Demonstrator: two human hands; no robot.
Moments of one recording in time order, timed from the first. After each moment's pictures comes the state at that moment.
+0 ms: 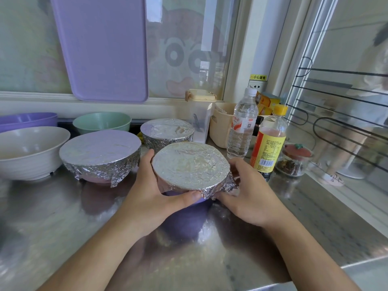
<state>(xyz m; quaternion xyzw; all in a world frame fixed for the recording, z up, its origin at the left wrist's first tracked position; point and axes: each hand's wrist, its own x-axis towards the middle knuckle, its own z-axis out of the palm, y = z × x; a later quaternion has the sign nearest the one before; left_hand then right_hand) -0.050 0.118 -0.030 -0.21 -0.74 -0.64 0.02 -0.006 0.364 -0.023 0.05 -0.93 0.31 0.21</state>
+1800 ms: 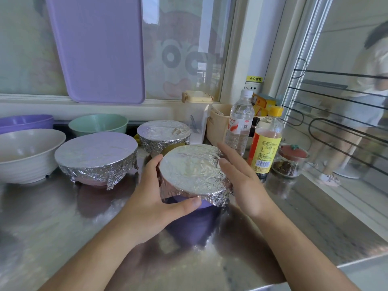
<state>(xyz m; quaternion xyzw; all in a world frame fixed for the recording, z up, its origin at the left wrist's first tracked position) -0.045 0.119 -0.032 -0.25 -0.73 -0.64 -0.03 -0.015 0.349 -0.010 0.01 -0.82 0.54 0.18</state>
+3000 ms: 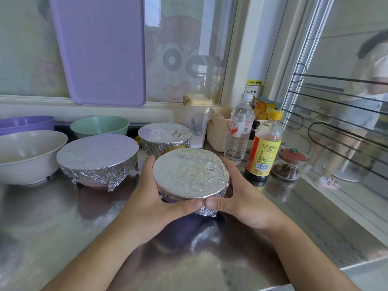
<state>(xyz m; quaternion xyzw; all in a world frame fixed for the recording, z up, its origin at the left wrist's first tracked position) -0.047 0.121 -0.031 -0.23 -0.73 -0.64 0.00 -0.004 0.355 -0.017 0.12 -0.83 0.54 0.07</state>
